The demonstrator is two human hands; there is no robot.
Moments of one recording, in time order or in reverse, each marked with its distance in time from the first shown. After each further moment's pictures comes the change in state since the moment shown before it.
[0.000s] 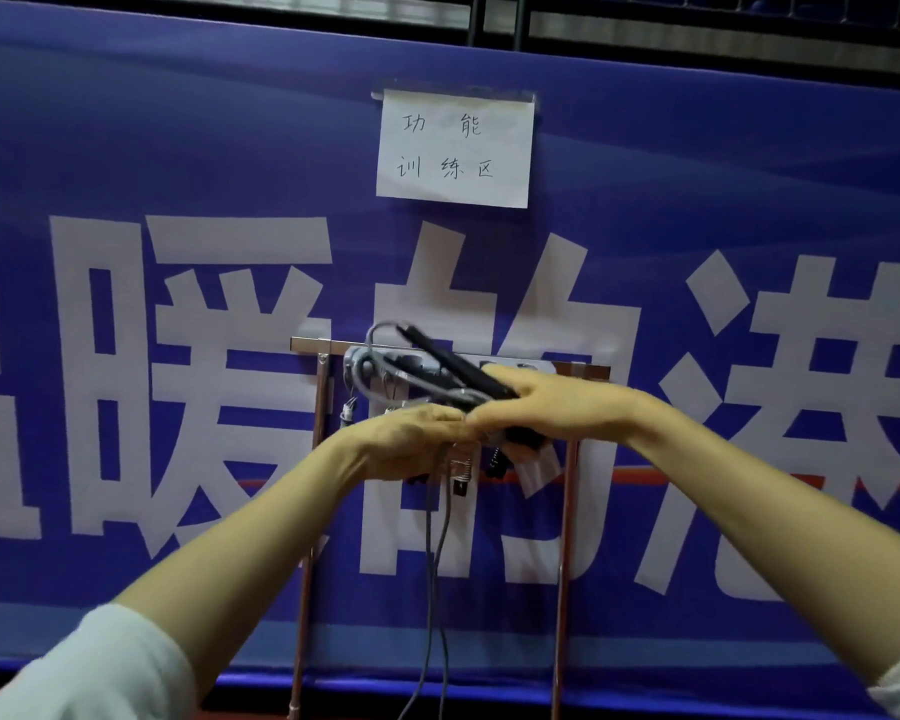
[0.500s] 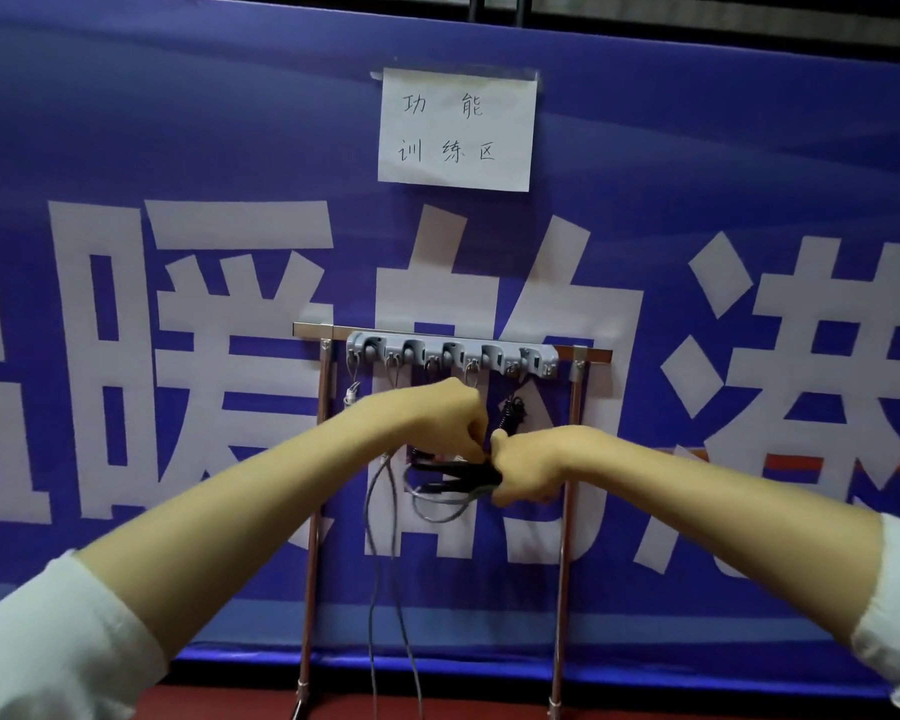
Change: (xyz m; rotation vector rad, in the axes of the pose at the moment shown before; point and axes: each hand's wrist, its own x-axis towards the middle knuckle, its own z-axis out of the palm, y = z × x) left_hand -0.008 0.053 0.046 1.299 -0.004 0.023; right_hand 0.032 0.044 0.045 -0.632 -0.283 0.491
